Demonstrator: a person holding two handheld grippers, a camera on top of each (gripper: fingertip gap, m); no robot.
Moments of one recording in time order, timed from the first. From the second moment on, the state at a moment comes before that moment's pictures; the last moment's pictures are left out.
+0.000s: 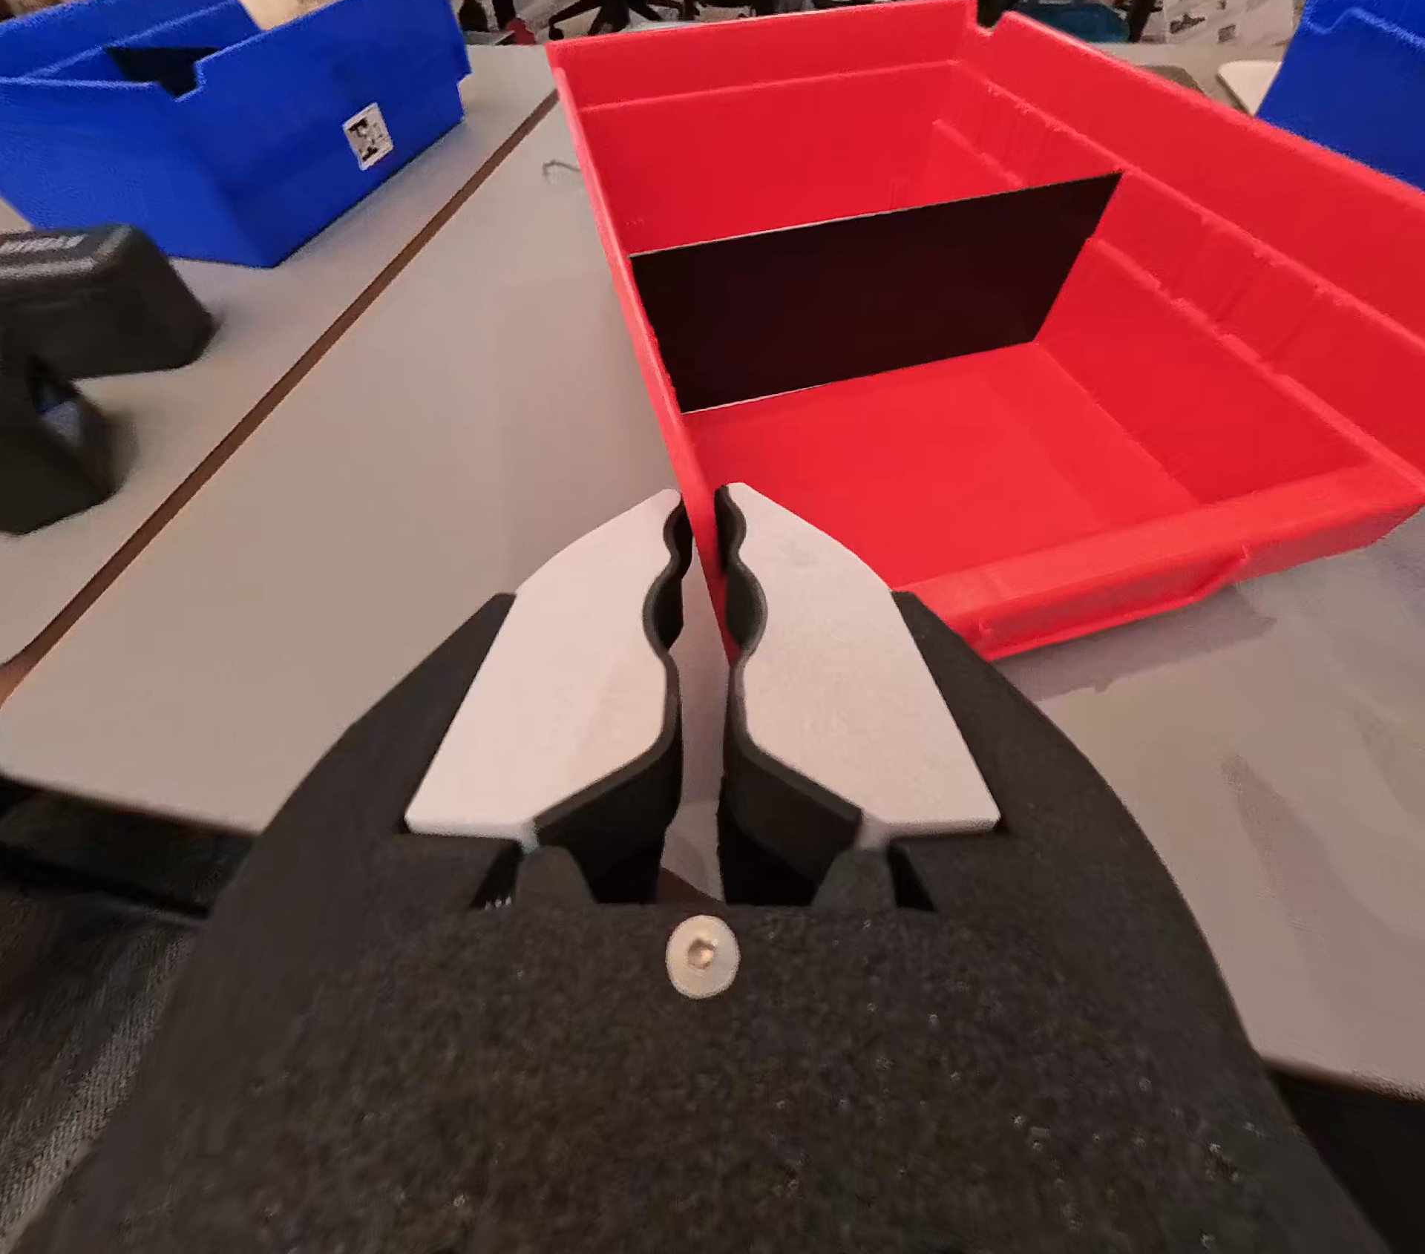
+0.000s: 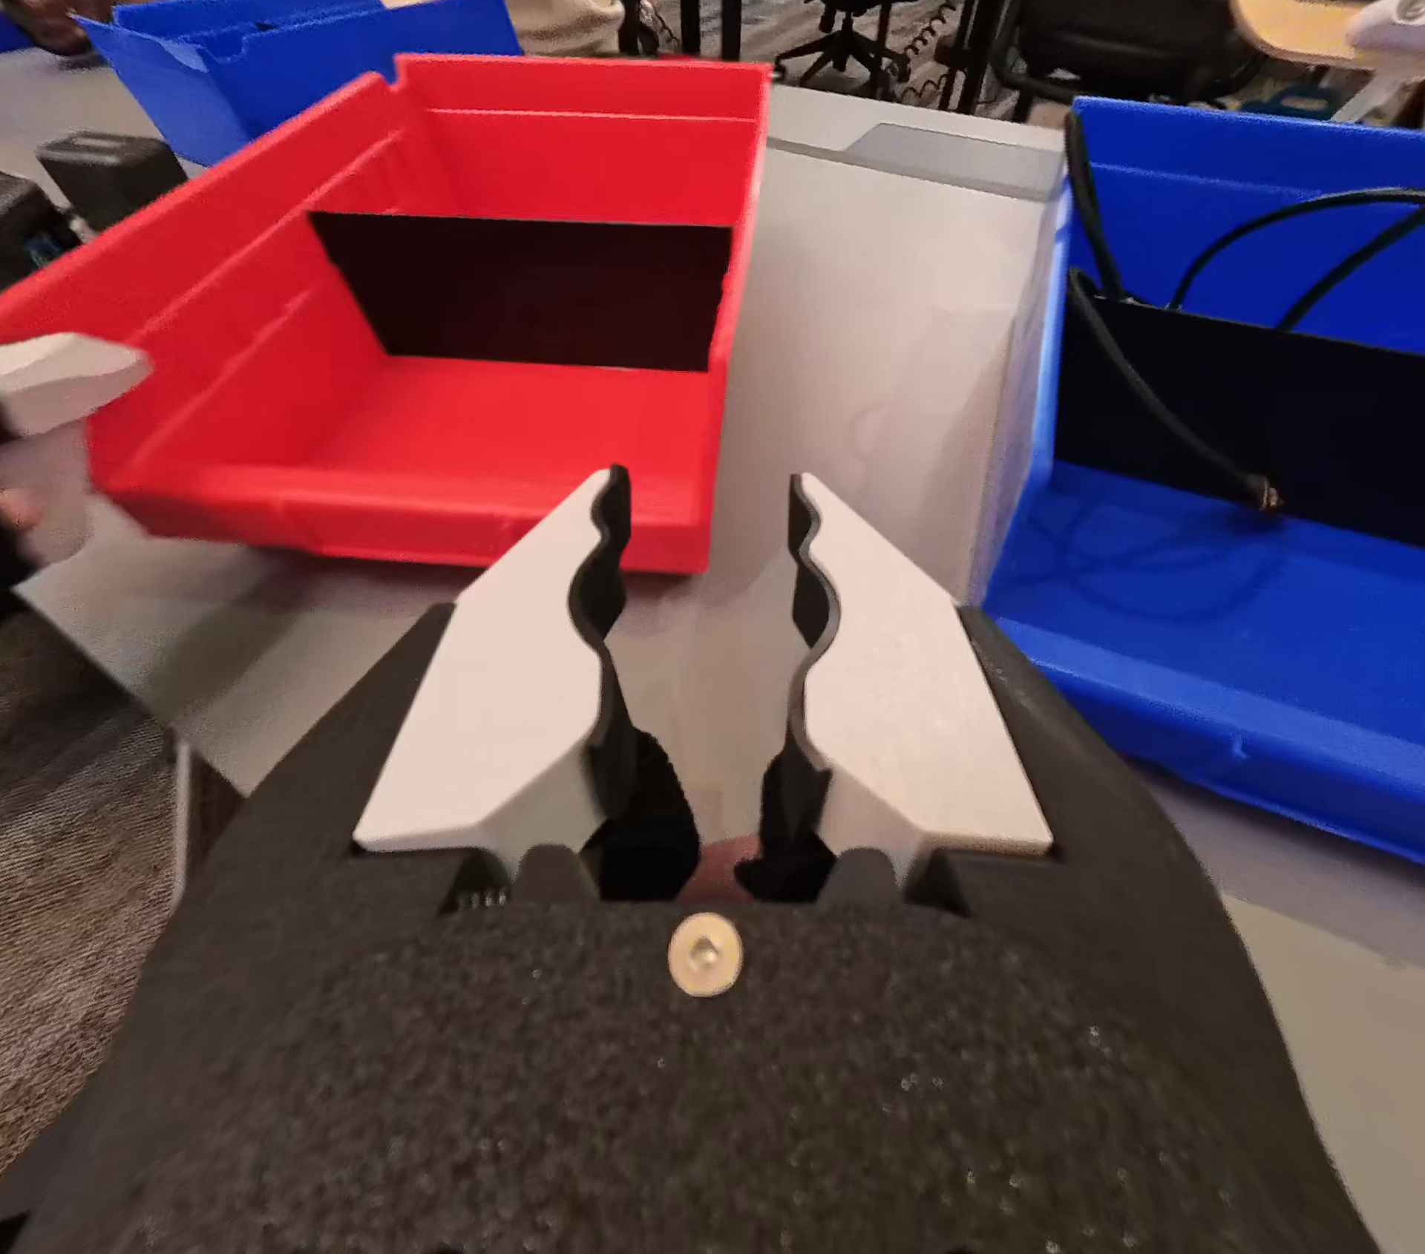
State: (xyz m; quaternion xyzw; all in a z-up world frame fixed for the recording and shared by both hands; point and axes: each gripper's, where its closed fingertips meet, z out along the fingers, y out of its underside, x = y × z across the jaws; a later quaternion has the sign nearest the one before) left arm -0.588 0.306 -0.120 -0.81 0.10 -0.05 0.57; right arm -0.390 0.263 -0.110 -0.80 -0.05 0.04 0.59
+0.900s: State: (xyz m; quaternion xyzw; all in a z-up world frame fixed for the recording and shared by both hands) left arm -0.385 0.242 0.095 -0.62 0.21 -0.11 0.75; right arm -0.182 0.196 0.100 -0.62 0.06 -0.06 0.78
